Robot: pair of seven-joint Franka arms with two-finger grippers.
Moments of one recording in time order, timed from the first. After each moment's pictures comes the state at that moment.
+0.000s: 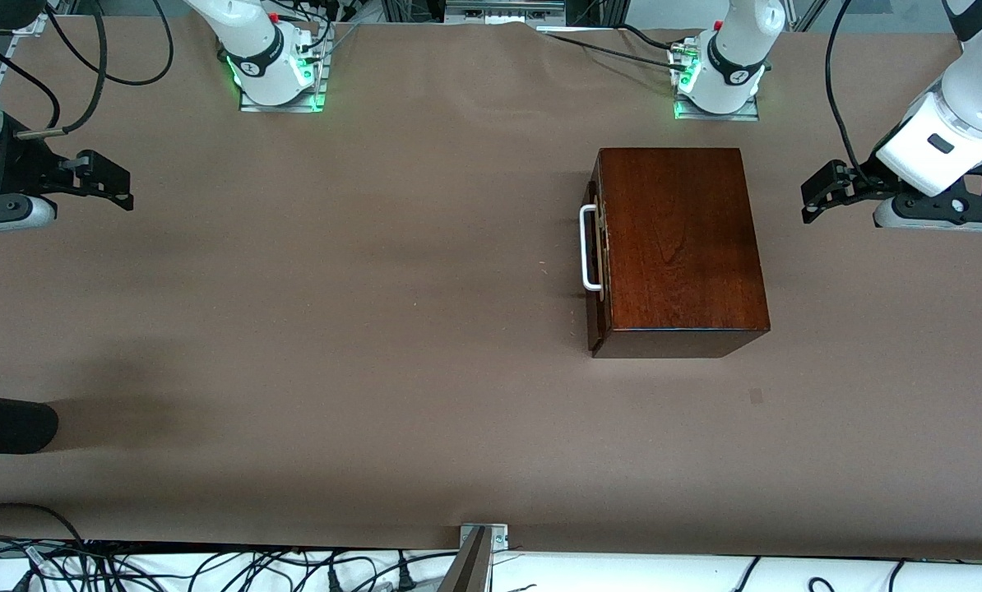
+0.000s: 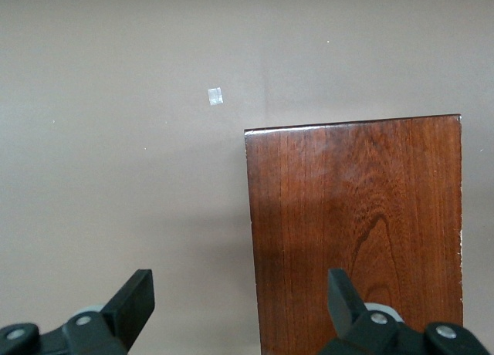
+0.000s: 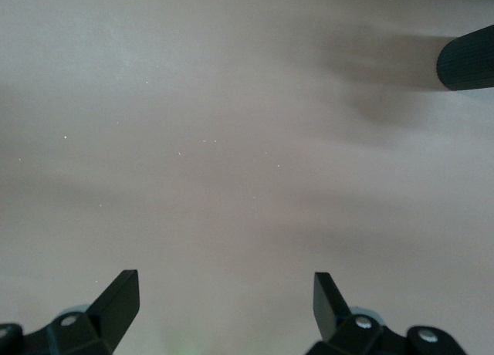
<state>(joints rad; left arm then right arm) -0.02 -0.02 -0.10 -1.68 0.02 1.66 -0.07 0.01 0.08 0.06 -1.49 -0.04 1.52 -0.08</state>
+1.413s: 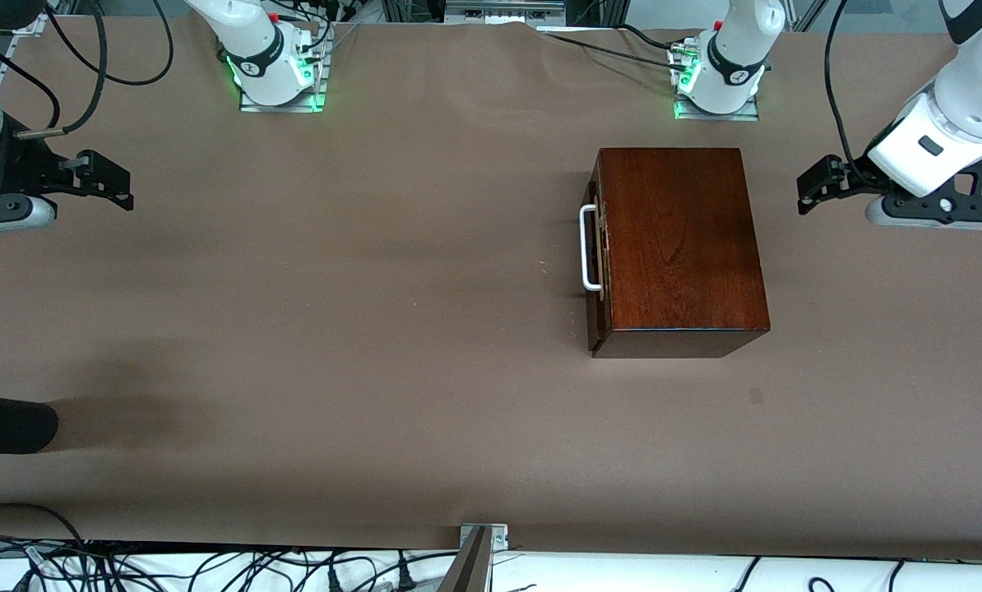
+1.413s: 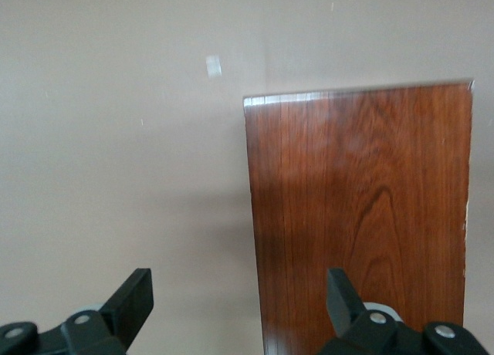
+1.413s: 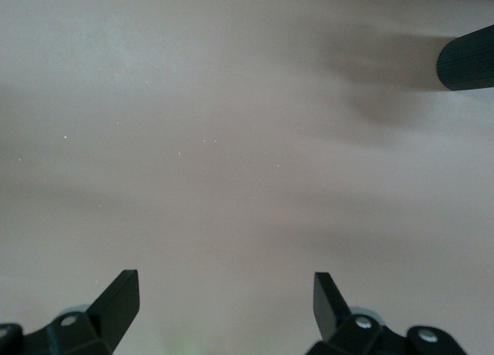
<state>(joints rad) -0.02 -0.02 -0.11 -1.68 0.02 1.55 -0.07 0.01 0.08 0.06 -1.49 -0.04 1.52 -0.08</state>
